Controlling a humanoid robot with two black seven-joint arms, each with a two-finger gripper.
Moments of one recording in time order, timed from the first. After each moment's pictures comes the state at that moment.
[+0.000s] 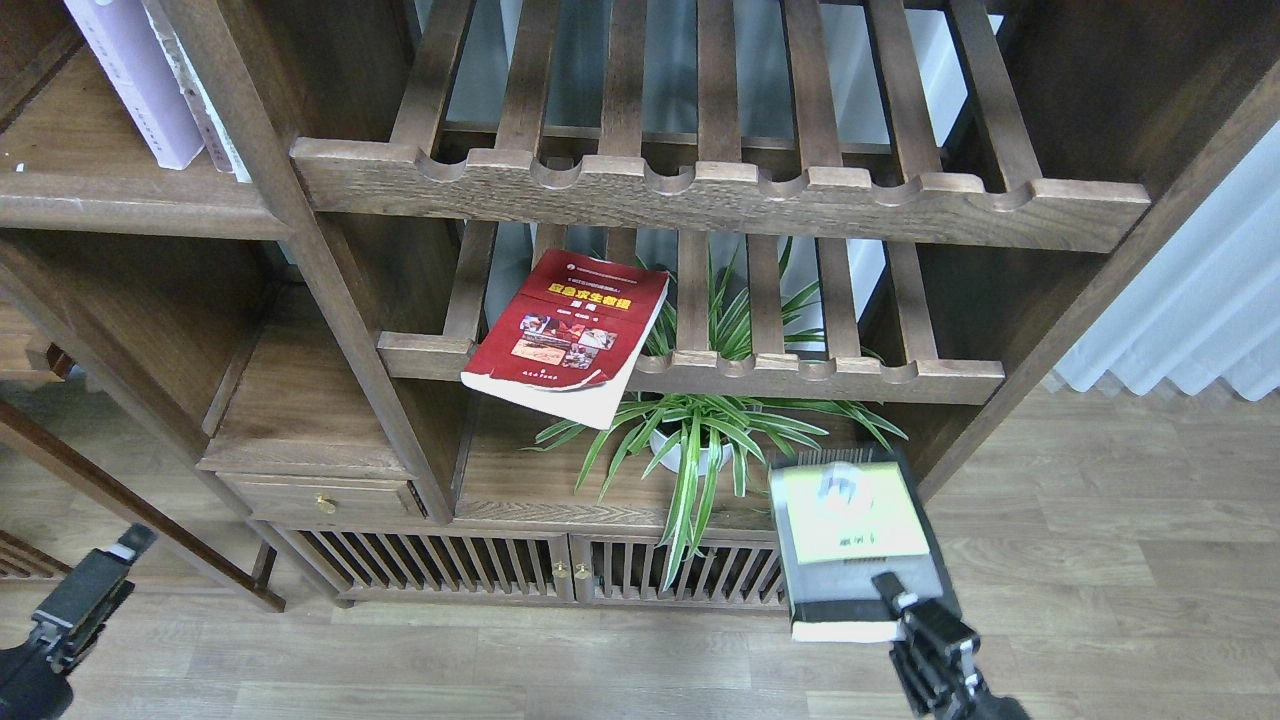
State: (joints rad) left arm 0.35 0.21 -1.75 -1.16 0.07 -0.49 0.49; right arm -0.57 -0.30 1.06 1.37 0.29 0.58 -0.01
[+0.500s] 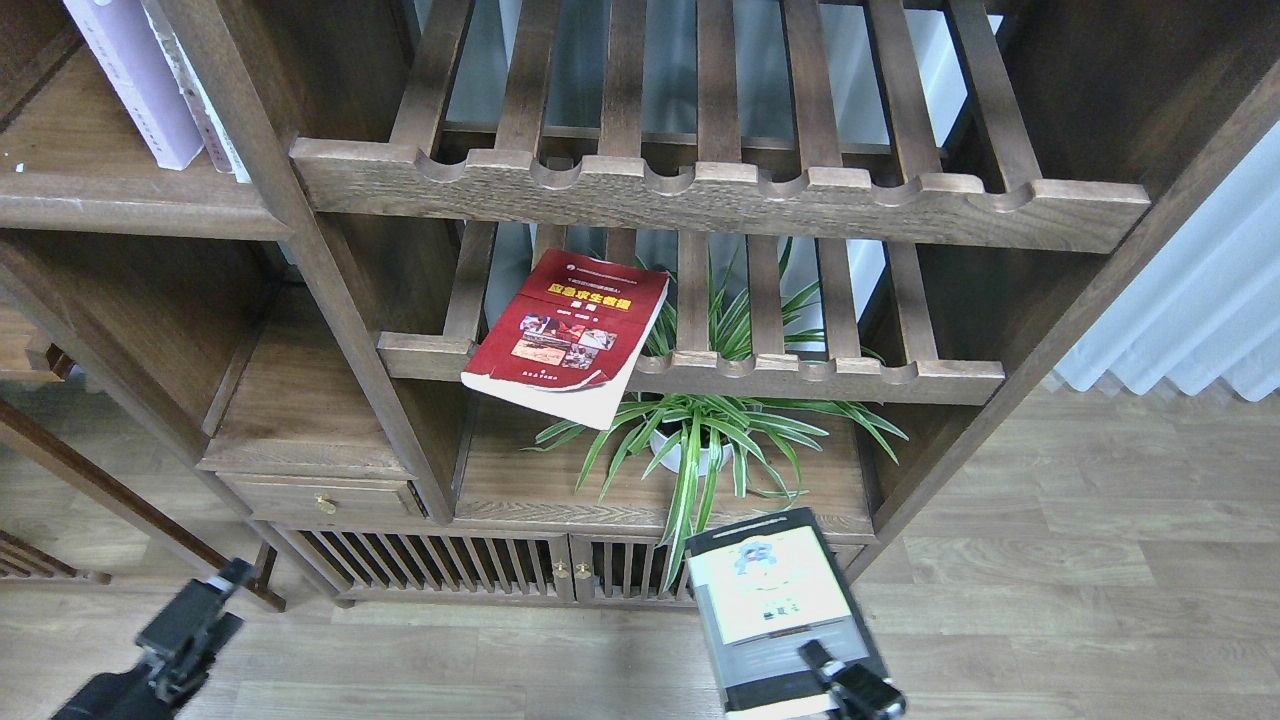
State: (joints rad) left arm 0.34 0.21 -1.44 -1.10 -0.15 -0.49 0.49; right arm -0.42 -0.28 0.83 1.29 0.20 0.58 -0.02
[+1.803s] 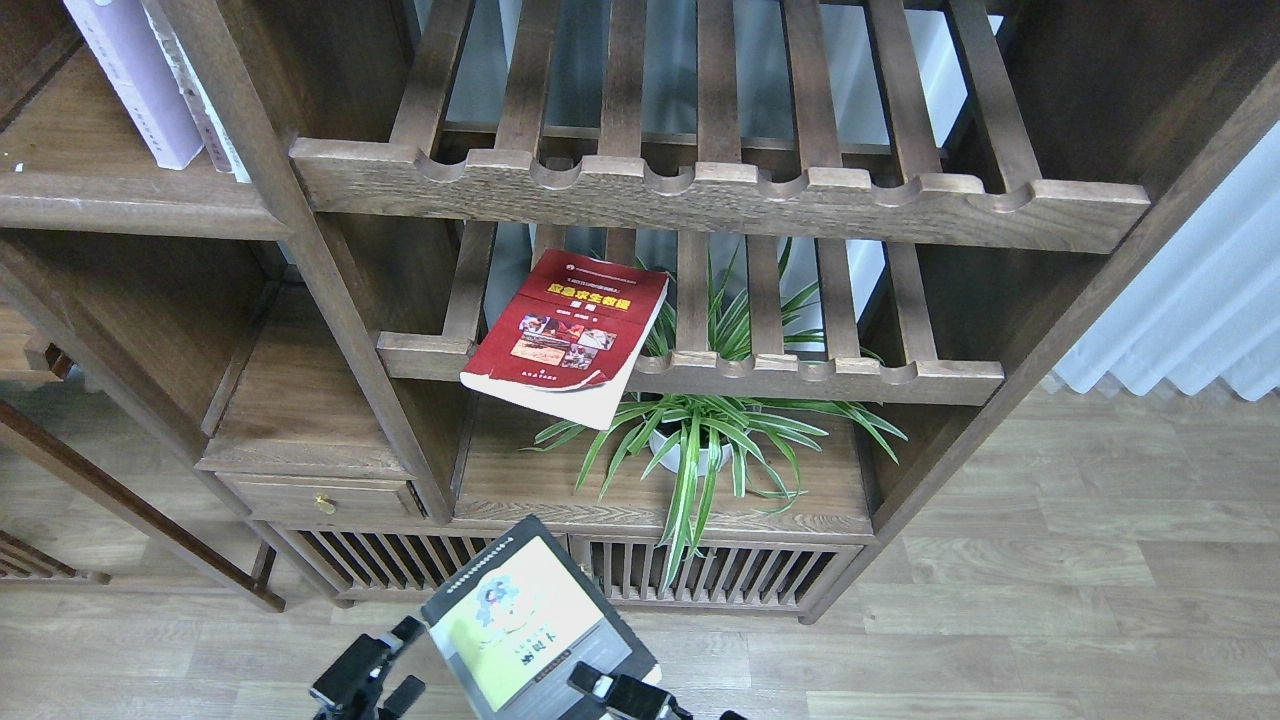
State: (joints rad) left arm 0.32 0.09 -1.15 -1.09 -0.25 -0.49 0.42; right arm -0.11 -0.08 0.51 1.10 0.13 0.58 -0.06
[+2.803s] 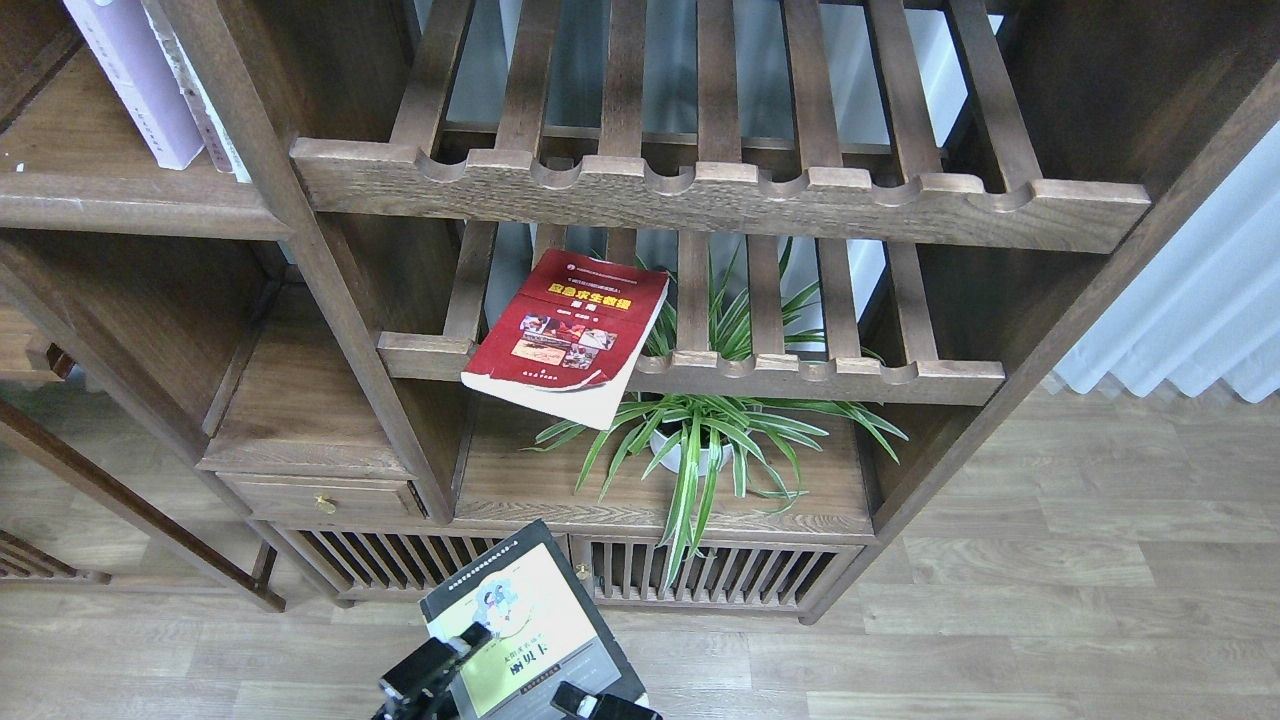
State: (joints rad) left arm 0.32 0.13 -1.11 -1.07 -0.24 -0.49 0.42; right arm -0.14 -0.07 0.54 1.10 0.11 0.58 -0.09
